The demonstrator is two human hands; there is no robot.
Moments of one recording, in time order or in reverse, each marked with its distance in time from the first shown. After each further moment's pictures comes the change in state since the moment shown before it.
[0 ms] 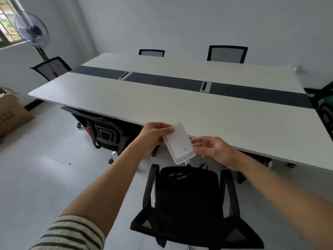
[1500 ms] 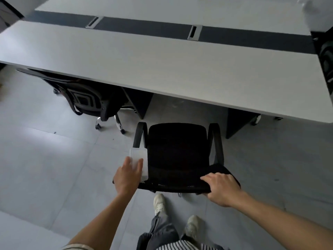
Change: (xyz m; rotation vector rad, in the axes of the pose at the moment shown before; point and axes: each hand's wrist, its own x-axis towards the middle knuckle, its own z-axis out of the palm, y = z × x) left_hand -0.073 -0.233 0.009 1.030 0.564 -0.263; right_hand -0.087 0.232 0.053 -1.049 -0.190 0.321
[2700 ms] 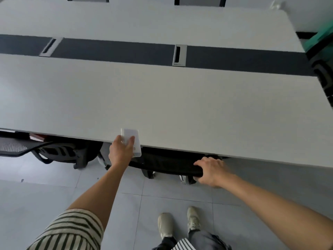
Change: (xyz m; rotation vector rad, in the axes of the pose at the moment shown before) left_hand 0.364 0.203 0.015 -0.230 -0.074 0.017; right_hand 0.272 0.078 -0.196 0.129 0.014 0.162
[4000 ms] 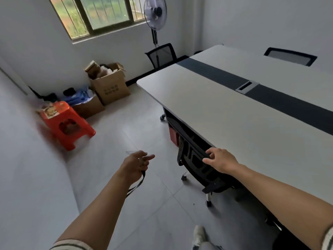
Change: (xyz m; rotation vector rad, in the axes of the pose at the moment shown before) left_hand 0.095 -0.381 -0.502 -1.340 0.071 -0.524; right_hand 0.175 -0.662 -0.093 0.065 0.070 -0.508
